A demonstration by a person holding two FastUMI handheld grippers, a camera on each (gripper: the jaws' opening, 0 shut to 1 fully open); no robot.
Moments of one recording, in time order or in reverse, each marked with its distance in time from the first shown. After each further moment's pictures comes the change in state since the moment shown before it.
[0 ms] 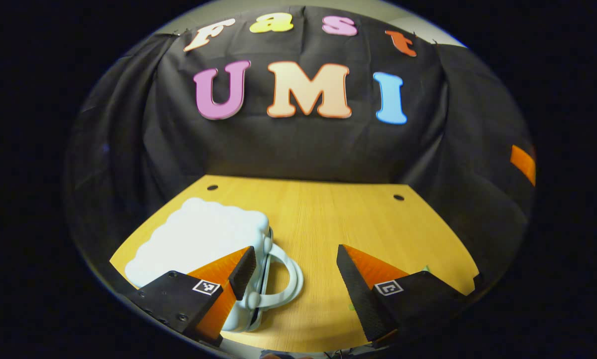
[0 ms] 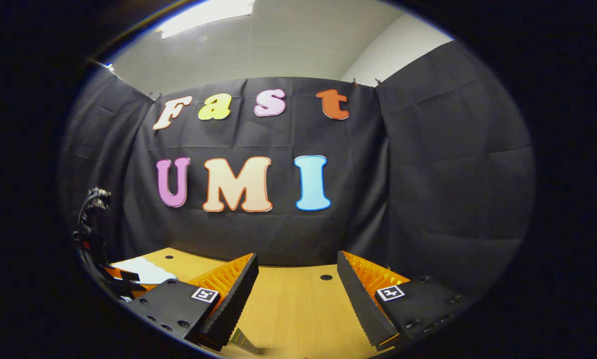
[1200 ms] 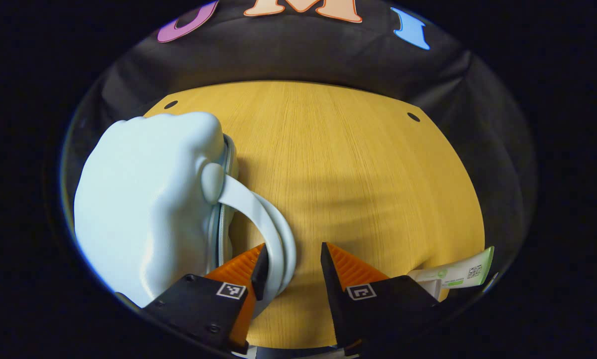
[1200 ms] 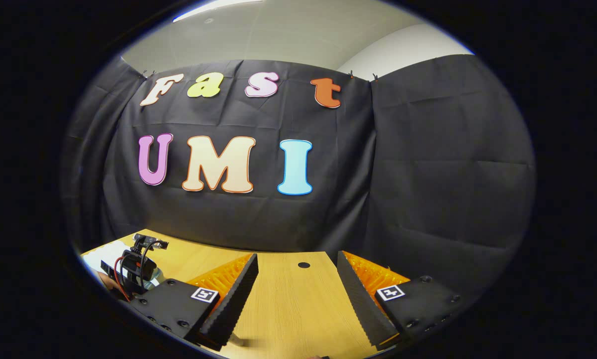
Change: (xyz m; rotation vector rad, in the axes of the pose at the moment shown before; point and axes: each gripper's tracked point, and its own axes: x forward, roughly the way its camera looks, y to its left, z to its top) left arm 0.089 -0.005 -0.098 -0.034 0.504 -0.072; right arm -0.001 -0.011 -0.017 -0.124 0.072 -0.100
